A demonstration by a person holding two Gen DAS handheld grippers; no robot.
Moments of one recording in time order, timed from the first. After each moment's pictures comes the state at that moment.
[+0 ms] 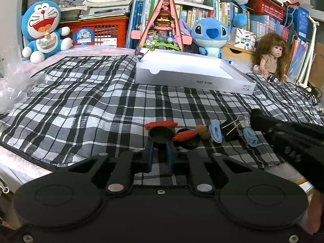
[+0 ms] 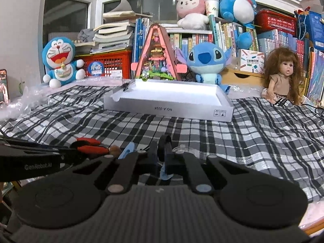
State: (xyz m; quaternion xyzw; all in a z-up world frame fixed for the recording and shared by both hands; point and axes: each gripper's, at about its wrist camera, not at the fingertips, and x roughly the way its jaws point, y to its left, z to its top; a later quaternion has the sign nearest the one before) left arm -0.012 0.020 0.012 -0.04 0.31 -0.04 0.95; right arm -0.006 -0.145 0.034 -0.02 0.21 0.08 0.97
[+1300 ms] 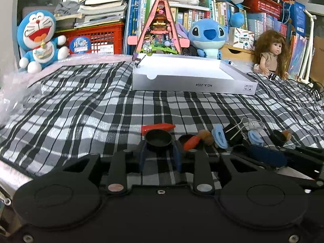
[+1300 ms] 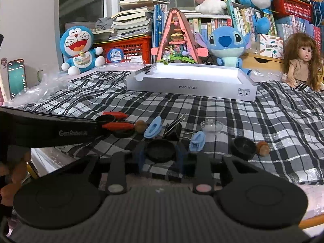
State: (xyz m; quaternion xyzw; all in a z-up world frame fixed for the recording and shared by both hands) left arm 0.001 0.011 0.006 -0.01 0.29 -0.04 0.96; right arm -0.013 -0.131 0.010 -0.01 0.24 0.14 0.96
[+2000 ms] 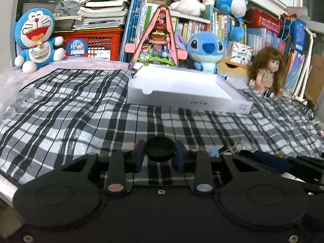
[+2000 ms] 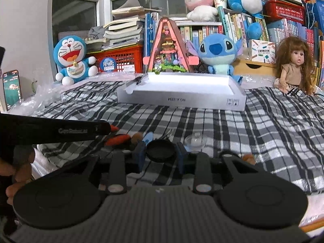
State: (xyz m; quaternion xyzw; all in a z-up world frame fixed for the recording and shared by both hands) left arm 0.017 0.020 0.024 -0.06 0.27 -0.06 0.96; right arm -0.008 -0.143 0.029 0.00 0.23 0.12 0.97
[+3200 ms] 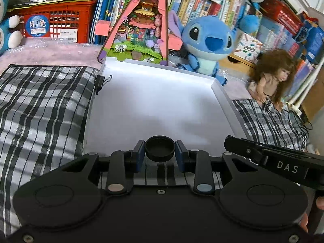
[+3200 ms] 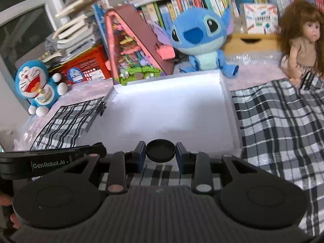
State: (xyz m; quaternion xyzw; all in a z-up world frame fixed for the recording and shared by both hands) left arm 0.224 0.004 0.078 -0.11 0.41 -0.11 0.90; right arm 0.190 -0.199 0.095 0.11 0.38 0.11 0.91
